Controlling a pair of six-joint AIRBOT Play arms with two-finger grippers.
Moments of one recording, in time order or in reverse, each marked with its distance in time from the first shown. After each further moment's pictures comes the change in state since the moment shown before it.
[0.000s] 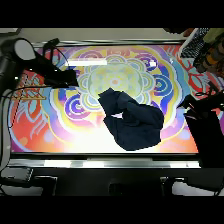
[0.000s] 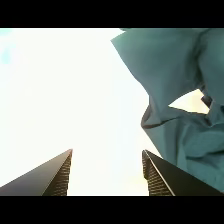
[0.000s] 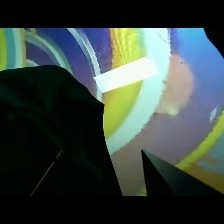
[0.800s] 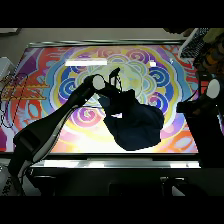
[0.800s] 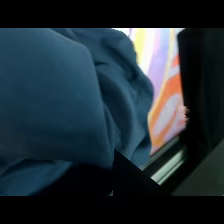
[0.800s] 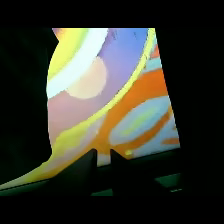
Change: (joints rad) left arm -0.399 -0.350 -0.002 -0.405 0.502 -0.159; right arm 0.451 0.385 -0.020 -0.655 0.163 0.174
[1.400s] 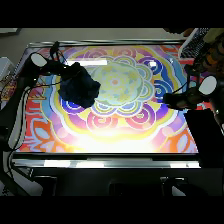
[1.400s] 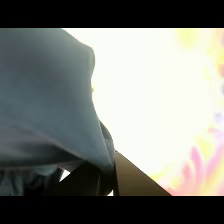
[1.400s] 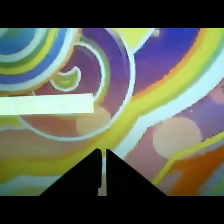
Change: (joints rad) left arm 0.464 0.090 -0.006 -0.029 -0.032 0.294; right arm 0.000 -0.067 0.000 0.287 -0.177 -0.018
